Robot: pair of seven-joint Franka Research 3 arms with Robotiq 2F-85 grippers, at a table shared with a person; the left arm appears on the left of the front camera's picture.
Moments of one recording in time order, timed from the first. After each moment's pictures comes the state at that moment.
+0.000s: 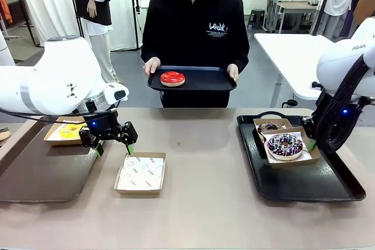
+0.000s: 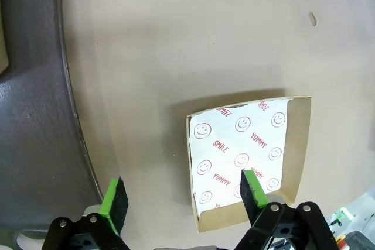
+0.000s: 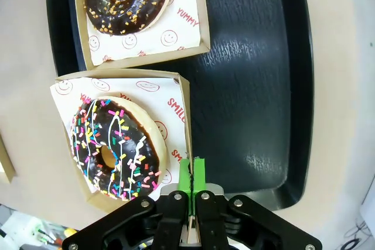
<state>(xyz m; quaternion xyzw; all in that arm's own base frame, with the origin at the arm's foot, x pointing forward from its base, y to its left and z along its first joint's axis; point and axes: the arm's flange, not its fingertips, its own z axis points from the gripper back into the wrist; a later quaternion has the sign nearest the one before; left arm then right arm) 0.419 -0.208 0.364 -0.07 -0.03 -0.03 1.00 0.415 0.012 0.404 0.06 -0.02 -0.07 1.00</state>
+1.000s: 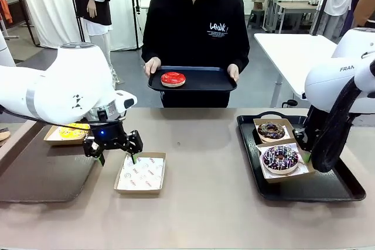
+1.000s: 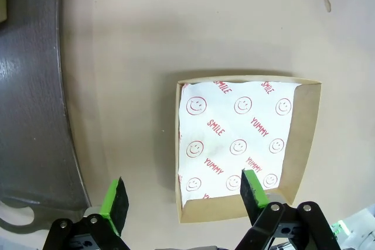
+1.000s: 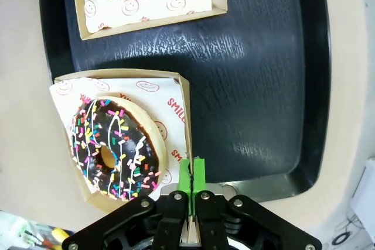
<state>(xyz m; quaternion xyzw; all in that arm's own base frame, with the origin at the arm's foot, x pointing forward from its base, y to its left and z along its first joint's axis) 0.389 -0.238 0.356 -0.03 -0.02 0.02 1.00 0.389 0.042 0.386 0.02 -0.02 -0.06 1.00</state>
